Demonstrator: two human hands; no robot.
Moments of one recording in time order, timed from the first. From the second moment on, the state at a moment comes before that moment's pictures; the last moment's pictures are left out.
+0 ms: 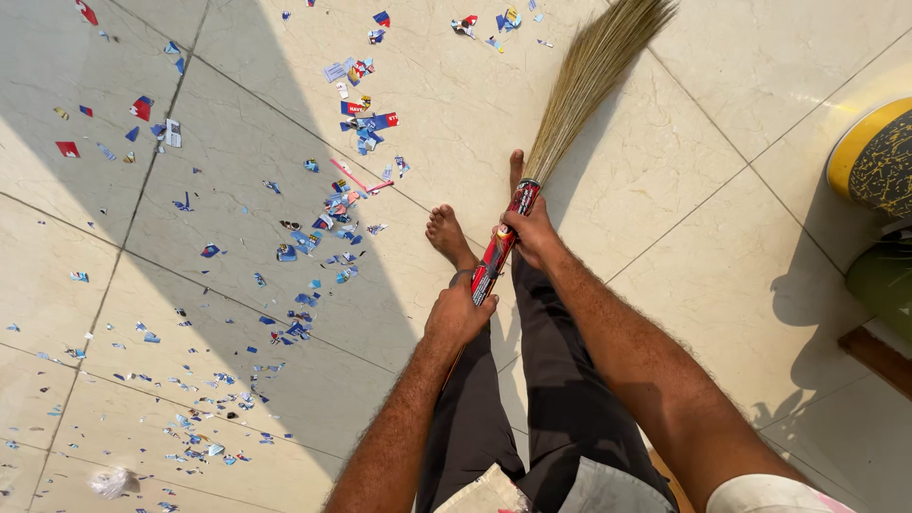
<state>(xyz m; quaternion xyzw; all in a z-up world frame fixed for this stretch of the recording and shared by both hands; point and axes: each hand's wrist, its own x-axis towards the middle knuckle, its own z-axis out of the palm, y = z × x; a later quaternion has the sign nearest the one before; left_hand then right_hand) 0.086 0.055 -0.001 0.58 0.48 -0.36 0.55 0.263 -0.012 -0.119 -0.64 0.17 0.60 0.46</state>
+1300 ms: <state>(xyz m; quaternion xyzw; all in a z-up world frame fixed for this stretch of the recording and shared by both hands) 0.187 0.084 0.031 0.50 0.57 -0.19 0.62 0.373 0.073 -0.099 -0.67 0.06 0.64 0.36</state>
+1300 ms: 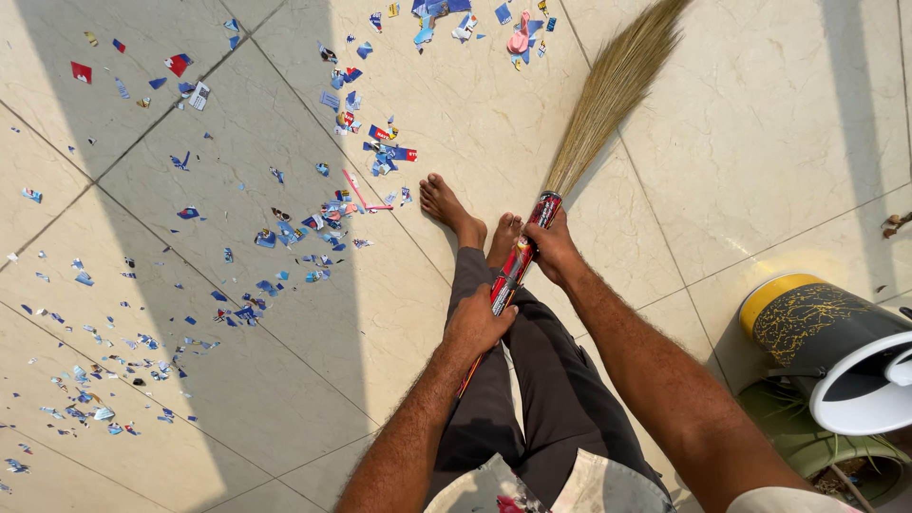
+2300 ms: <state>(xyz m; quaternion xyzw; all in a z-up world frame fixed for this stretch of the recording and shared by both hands) 0.049 0.039 0.122 0.15 0.75 -0.05 0.65 0.169 0.126 -0.017 -0.60 -0.26 0.75 0.07</state>
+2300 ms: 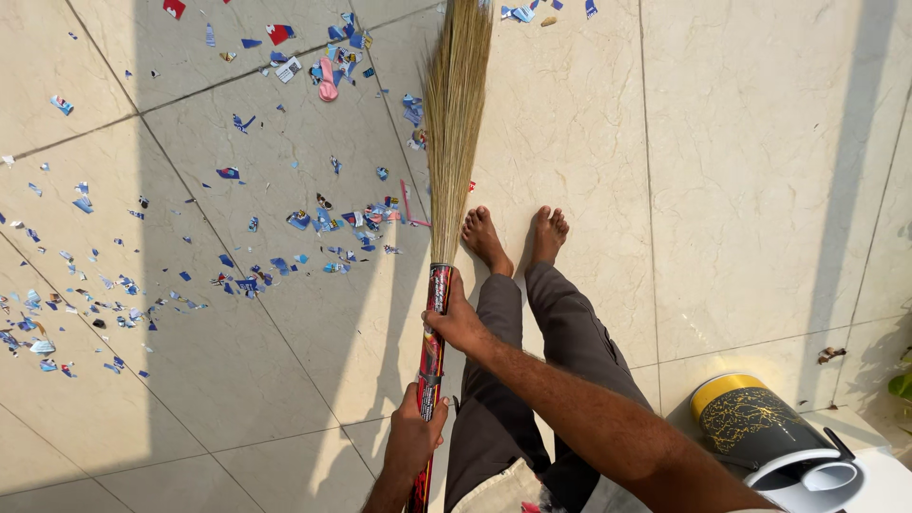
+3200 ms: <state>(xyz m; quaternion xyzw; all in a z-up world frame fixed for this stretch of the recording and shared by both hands) 0.143 0.131 0.089 0.03 0.78 -0.01 0.62 0.221 0.195 -0.135 -0.55 -0.45 0.71 0.02</state>
